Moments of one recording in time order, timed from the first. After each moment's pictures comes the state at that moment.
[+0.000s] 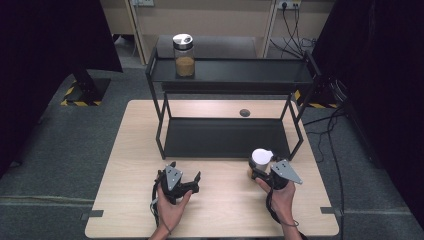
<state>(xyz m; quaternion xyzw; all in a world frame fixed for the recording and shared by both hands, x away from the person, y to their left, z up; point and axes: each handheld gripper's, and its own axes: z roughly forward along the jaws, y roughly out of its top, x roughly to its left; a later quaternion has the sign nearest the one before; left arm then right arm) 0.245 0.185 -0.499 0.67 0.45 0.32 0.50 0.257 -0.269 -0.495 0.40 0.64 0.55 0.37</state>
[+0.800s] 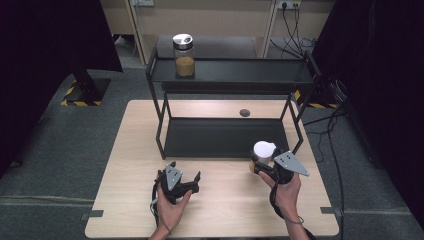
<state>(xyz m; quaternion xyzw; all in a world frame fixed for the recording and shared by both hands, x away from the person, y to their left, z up) 0.245 0.184 -0.500 0.67 0.45 0.32 0.50 0.257 -0.274 -0.444 0.38 0.65 0.55 0.36</state>
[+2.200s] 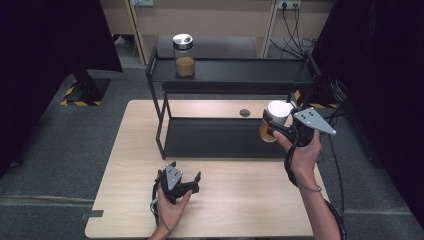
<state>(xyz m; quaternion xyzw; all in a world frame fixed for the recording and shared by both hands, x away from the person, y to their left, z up) 0.246 0.185 -0.499 0.67 0.45 0.32 0.50 0.288 -0.283 -0.319 0.39 0.61 0.57 0.38</state>
